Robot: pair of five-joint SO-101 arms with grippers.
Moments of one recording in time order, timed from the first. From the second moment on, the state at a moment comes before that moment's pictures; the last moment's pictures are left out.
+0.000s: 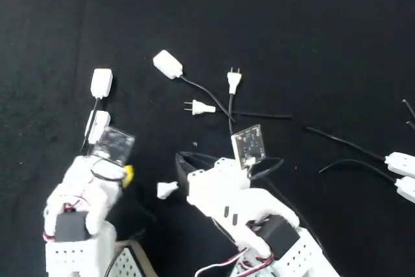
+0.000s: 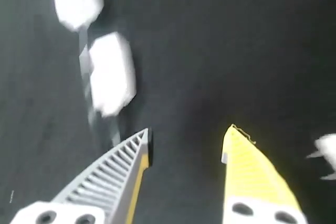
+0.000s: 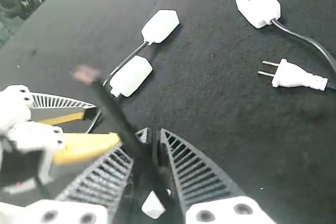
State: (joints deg) left arm -11.4 -104.2 92.1 68.7 -28.9; right arm -42.2 -103.0 90.4 50.4 -24.7
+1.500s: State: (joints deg) left arm -26.0 -104.2 95.0 69.8 -35.9; right arm -54.4 -27.3 62.2 40.0 -30.0
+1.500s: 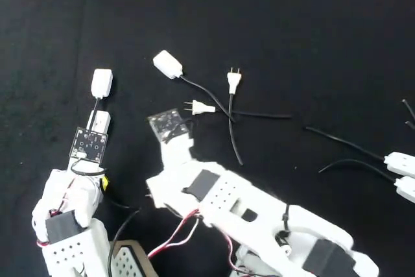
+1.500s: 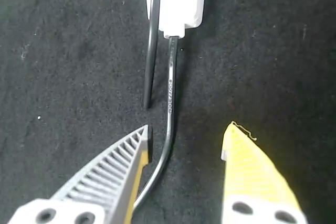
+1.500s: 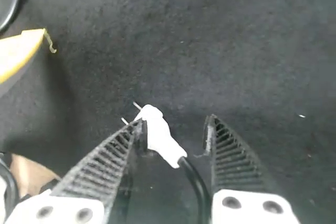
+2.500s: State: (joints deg) left arm -26.0 -104.2 95.0 69.8 -35.9; right arm -53.3 -26.2 61.7 39.8 -32.2
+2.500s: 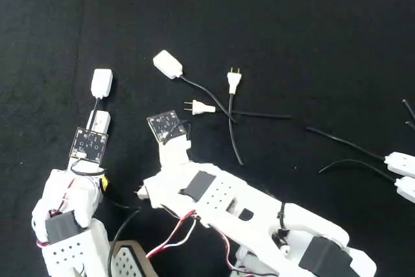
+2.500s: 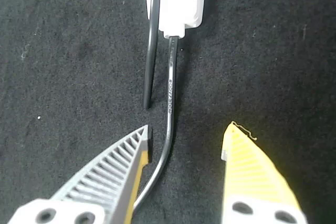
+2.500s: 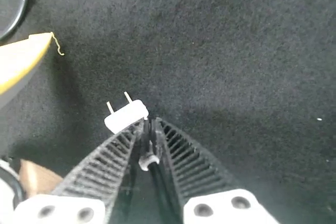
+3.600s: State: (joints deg) left arm -26.0 -104.2 95.3 69.8 -36.0; right arm -25.8 -4.1 30.5 68.3 22.2
